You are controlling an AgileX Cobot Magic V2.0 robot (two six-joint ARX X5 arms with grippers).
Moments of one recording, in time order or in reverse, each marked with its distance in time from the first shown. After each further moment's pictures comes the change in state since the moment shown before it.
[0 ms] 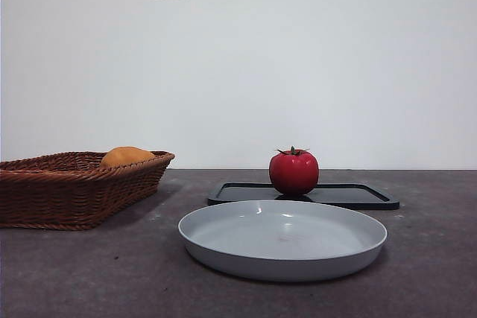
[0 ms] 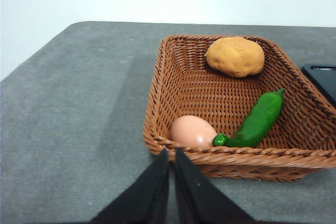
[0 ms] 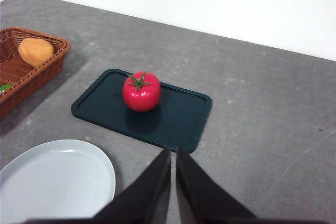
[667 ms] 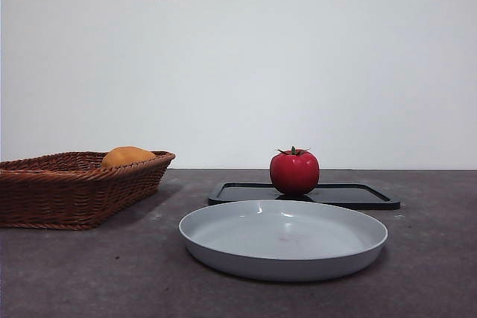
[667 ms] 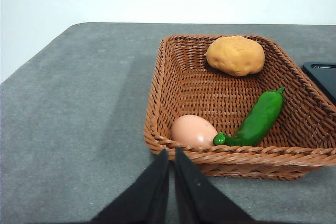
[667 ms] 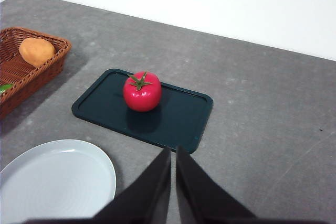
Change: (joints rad) left arm 0.000 0.000 0.000 0.000 0.002 0.008; right arm 0.000 0.000 0.000 0.000 0.000 0.000
